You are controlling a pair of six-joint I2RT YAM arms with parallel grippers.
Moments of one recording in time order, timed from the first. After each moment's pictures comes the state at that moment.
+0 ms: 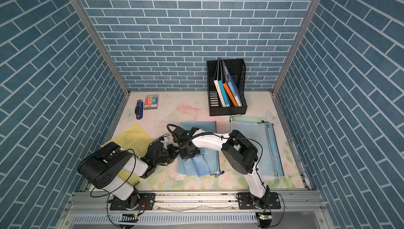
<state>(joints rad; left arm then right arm) -0.54 1.61 0.18 0.90 0.26 -1.31 1.05 2.04 1.45 -0.78 -0.11 0.74</state>
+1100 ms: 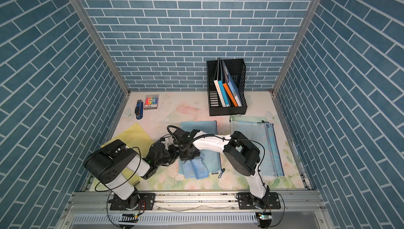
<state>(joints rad) -0.58 1.68 0.19 0.99 0.21 -1.34 1.08 2.00 1.41 -0.74 -0.13 0.79</state>
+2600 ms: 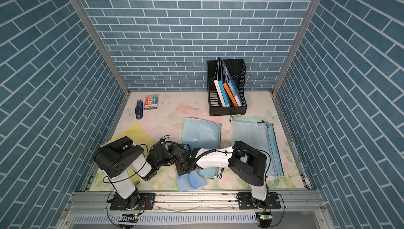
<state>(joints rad) -0.60 1.78 0.16 1.18 0.18 -1.46 1.28 1.87 1.13 -0.40 -0.04 0.79</state>
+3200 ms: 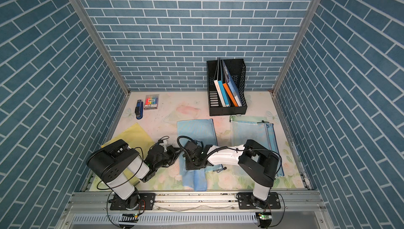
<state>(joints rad) -0.60 1.70 0.14 1.09 0.17 -1.42 1.12 1.72 0.94 -0.38 -0.06 0.96</state>
